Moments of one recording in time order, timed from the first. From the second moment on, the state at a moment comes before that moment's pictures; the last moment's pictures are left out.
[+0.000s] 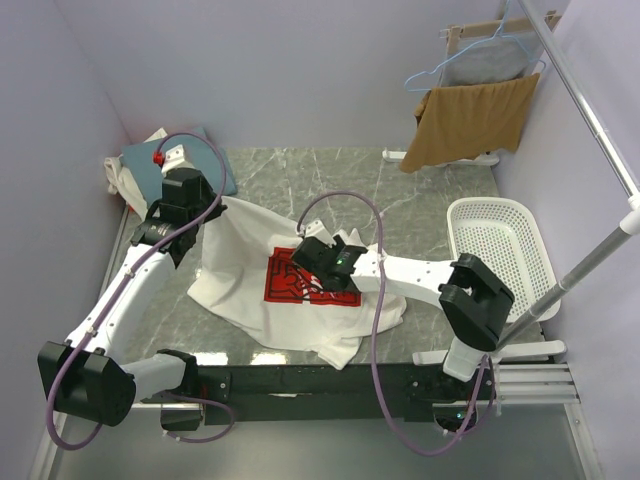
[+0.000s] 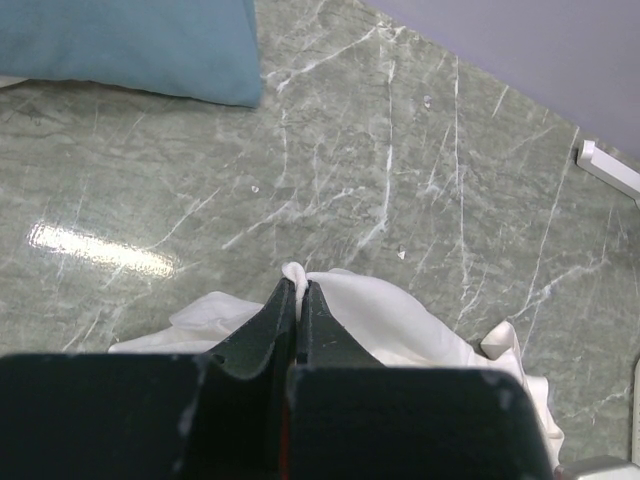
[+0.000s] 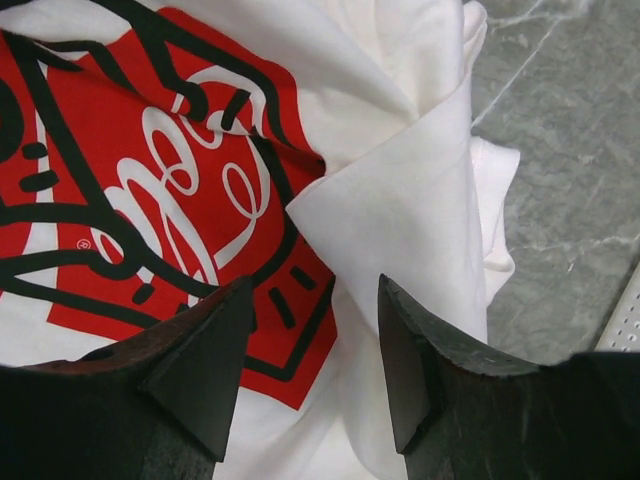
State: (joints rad) left arm -0.25 1.17 1.06 -0.36 -0.23 -0.59; right arm 0.99 1.70 1.15 -0.57 0.63 0.28
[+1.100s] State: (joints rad) left arm -0.24 1.17 1.05 -0.36 -0.22 -0.59; right arm 0.92 1.74 1.14 -0.54 0.82 0.27
